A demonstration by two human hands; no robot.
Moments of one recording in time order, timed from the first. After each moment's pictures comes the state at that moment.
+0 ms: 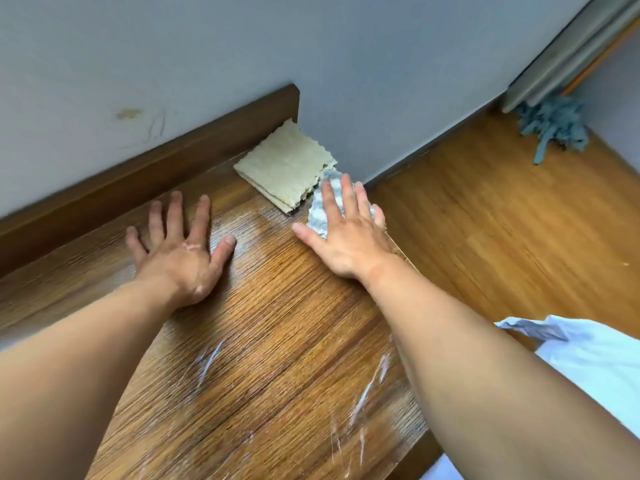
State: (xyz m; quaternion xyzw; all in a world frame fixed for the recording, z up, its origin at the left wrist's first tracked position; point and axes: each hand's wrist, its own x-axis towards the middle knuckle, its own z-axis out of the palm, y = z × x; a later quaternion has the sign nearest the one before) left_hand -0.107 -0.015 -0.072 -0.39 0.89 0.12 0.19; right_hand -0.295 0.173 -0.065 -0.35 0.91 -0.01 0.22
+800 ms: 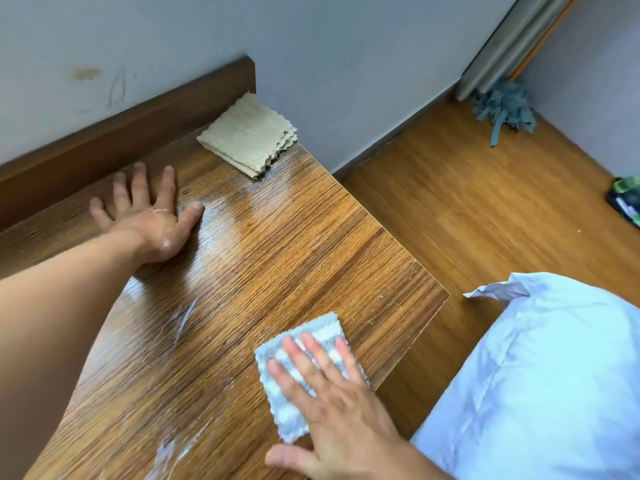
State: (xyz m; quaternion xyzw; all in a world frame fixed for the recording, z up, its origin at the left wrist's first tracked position) left_hand -0.109 -0.017 -0.074 -0.39 0.89 0.13 0.19; right_hand -0.070 0.357 -0.063 -0.53 0.82 0.00 0.22
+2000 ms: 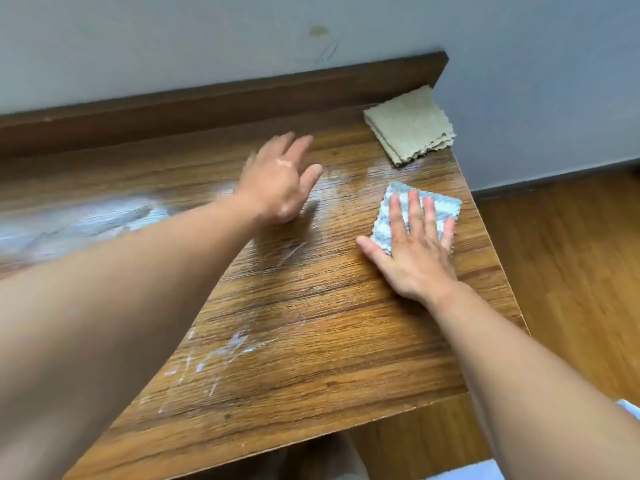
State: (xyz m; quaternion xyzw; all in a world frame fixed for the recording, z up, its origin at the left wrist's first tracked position) left_hand -0.055 0.018 -0.041 -0.41 0.88 0.23 0.00; right_hand -0.216 0.224 -0.063 -0.48 0.85 0.05 0.23
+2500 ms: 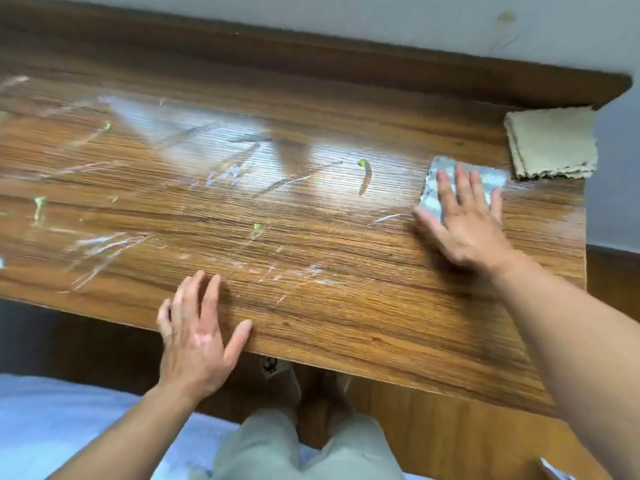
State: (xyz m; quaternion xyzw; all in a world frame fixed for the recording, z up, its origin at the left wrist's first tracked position) left_hand 0.227 0.293 -0.060 -0.69 0.72 0.12 0.02; right_hand -0.195 0.164 -0.058 -0.65 0.73 0.08 0.21
